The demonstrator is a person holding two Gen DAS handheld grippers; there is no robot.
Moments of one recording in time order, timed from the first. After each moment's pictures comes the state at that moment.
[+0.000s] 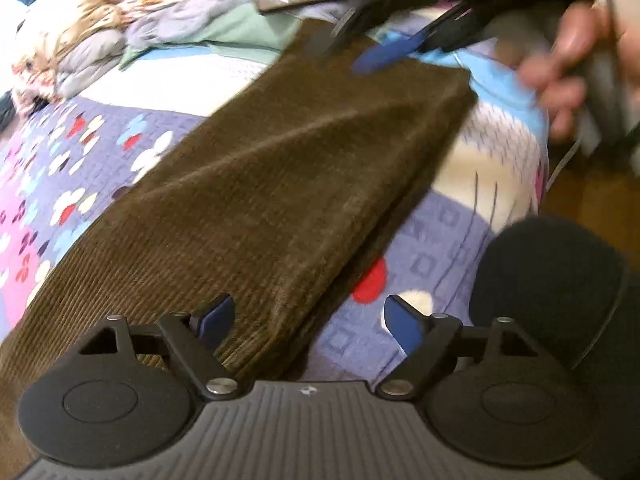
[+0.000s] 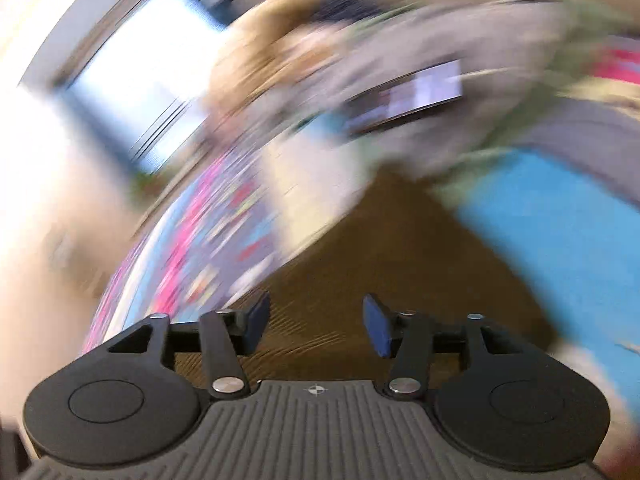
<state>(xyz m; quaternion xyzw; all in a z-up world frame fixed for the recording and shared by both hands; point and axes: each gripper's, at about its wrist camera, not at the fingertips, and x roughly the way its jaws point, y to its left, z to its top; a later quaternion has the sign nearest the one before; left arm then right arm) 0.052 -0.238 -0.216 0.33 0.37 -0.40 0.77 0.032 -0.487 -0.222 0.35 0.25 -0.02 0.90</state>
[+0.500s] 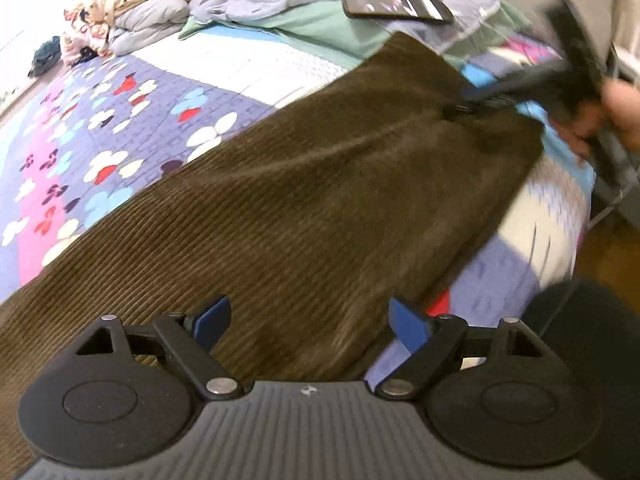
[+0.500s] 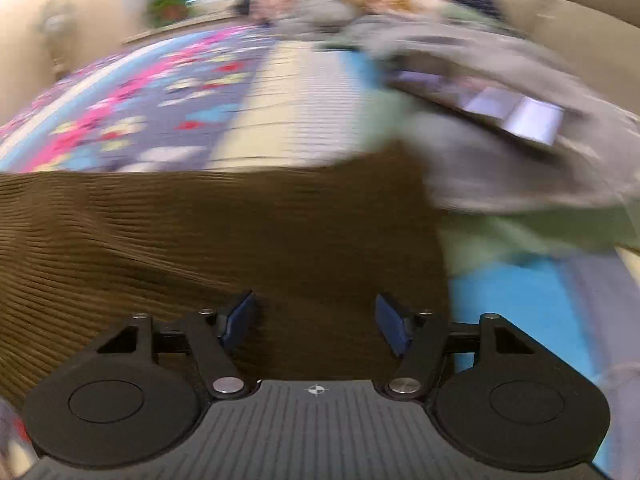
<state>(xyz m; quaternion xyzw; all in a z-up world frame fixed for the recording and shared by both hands) 0.096 -0.232 -0.207 0.26 0.40 -0.34 0.81 0.099 -0.525 -0.261 0.06 0.37 -0.05 0.93</state>
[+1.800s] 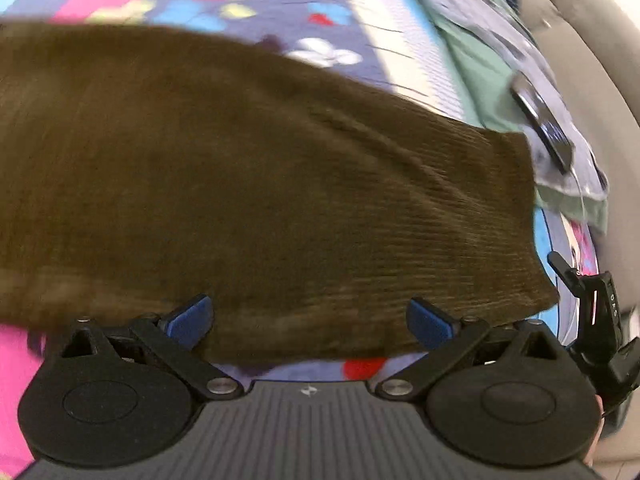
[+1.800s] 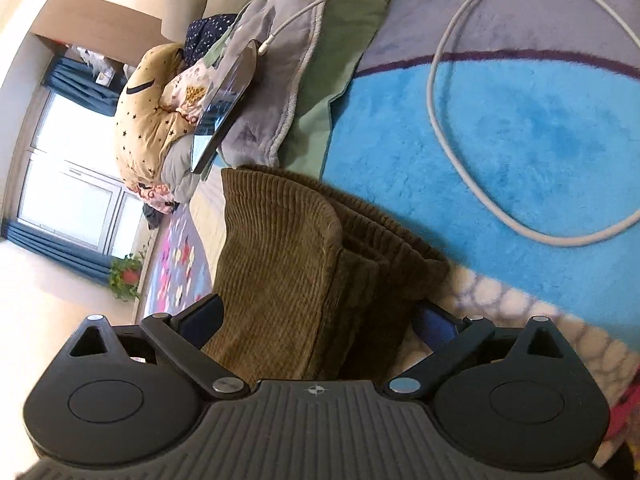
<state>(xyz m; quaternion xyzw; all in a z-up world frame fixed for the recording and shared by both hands) 0.125 -0.187 -0.214 -0.09 0.57 -0.19 0.79 -0.019 -0.552 -0.307 0.57 0.20 -0.15 0.79</state>
